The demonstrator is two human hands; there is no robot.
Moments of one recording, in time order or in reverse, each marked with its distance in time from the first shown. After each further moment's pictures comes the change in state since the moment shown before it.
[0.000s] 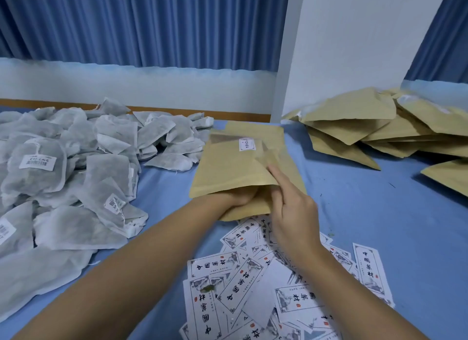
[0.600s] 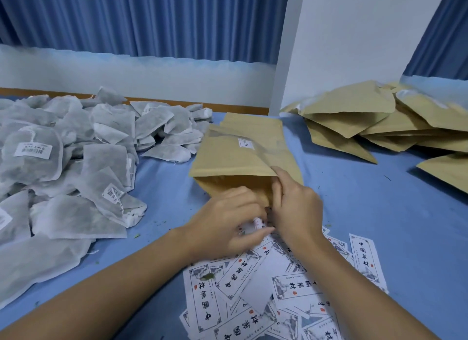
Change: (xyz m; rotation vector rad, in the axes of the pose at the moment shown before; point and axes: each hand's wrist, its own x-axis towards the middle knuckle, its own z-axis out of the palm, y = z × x) left_hand -0.091 -0.017 0.008 0.048 0.341 0.918; right_hand 0.004 0.000 -0.001 -0.312 -0.022 0.032
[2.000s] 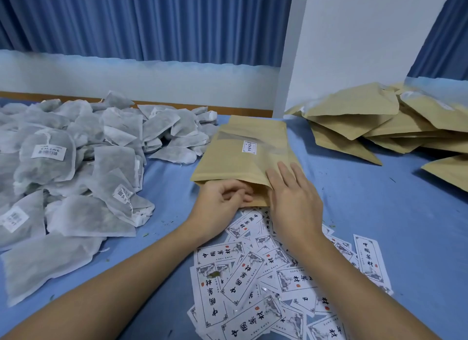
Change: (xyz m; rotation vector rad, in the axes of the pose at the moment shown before) left_hand -0.001 -0.018 0.006 -0.689 0.271 -0.900; right_hand -0.002 -0.009 -0.003 -0.259 -0.110 -0.154
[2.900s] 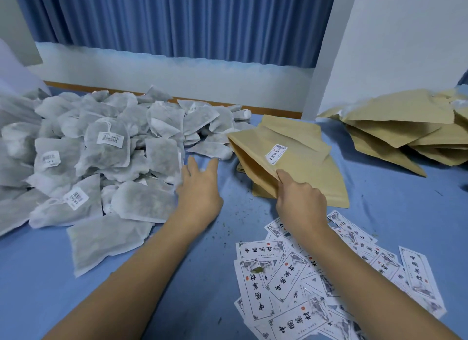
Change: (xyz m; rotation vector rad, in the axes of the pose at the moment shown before) left_hand -0.008 0.000 -0.093 1.101 0.230 -0.261; right_hand 0.023 -0.052 0.030 -0.111 -0.154 0.022
